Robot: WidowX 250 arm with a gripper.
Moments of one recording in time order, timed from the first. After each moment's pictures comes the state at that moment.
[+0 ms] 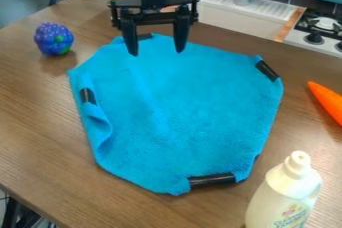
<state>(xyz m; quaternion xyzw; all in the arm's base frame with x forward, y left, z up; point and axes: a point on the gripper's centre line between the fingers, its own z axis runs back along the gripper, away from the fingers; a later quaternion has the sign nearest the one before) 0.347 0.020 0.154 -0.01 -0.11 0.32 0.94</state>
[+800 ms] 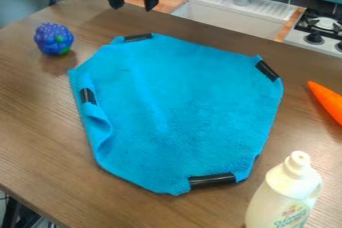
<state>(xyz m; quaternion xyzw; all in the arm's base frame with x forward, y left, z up) 0.403 0.099 0.172 -0.06 -0.06 0.06 0.99</state>
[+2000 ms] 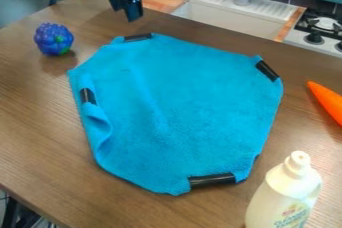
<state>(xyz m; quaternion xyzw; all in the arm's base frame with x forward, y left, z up) 0.442 0.143 0.140 -0.03 -0.18 -0.22 0.96</state>
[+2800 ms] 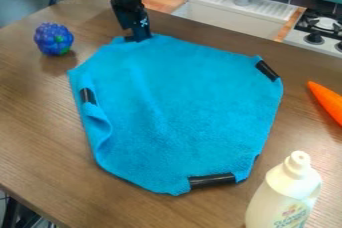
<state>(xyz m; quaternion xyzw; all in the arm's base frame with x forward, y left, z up) 0.455 0.138 0.099 -0.01 -0.17 -0.22 0.96</state>
